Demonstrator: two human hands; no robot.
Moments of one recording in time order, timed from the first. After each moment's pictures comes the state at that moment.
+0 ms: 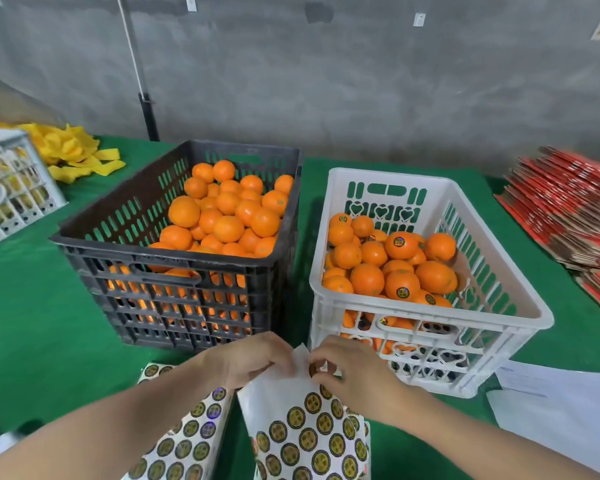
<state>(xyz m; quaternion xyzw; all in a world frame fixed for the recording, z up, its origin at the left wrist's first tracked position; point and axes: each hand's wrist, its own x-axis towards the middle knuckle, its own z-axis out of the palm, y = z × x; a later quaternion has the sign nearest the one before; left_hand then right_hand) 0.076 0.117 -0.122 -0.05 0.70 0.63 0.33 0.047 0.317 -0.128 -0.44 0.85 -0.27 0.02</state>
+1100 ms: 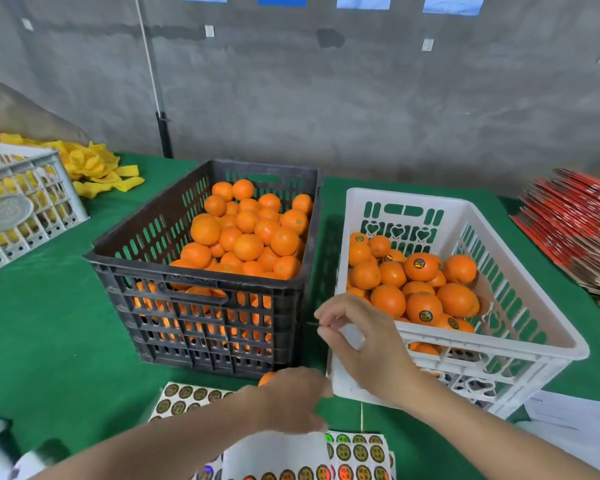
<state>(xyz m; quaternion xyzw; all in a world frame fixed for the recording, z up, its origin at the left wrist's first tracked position) 0.077 0.131 -0.136 0.16 0.95 0.13 0.21 0.046 0.273 -0.062 -0.42 0.77 -0.46 -0.10</state>
